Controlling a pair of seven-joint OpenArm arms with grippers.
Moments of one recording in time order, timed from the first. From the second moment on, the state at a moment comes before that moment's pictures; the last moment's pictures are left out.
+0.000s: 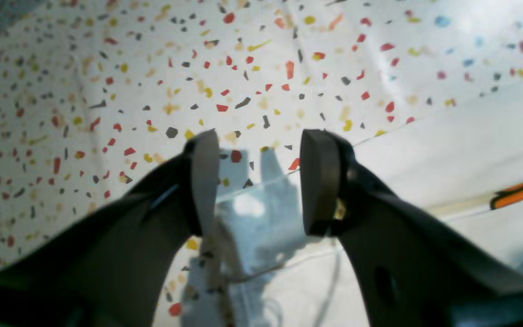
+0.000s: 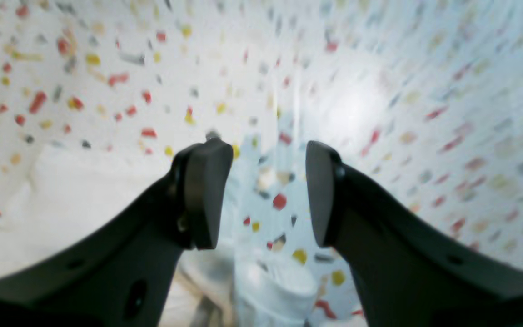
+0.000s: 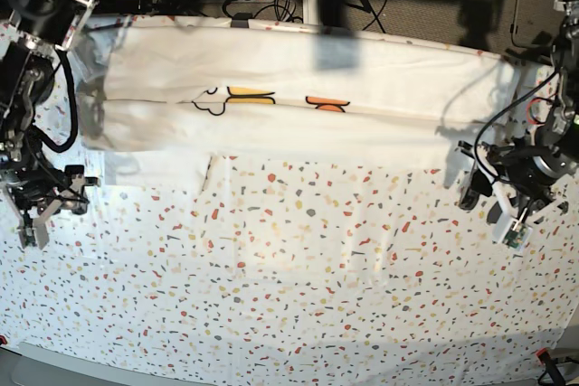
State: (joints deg) left arm -1.6 -30.4 1.7 109.5 -27.4 -14.8 53.5; right arm 11.4 21.3 26.8 84.6 14.5 28.9 -54.9
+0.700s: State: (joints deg) left arm -1.5 -29.1 1.7 109.6 -27.3 -14.7 54.6; right arm 17.6 22.1 26.9 60.4 19.0 32.4 -54.3
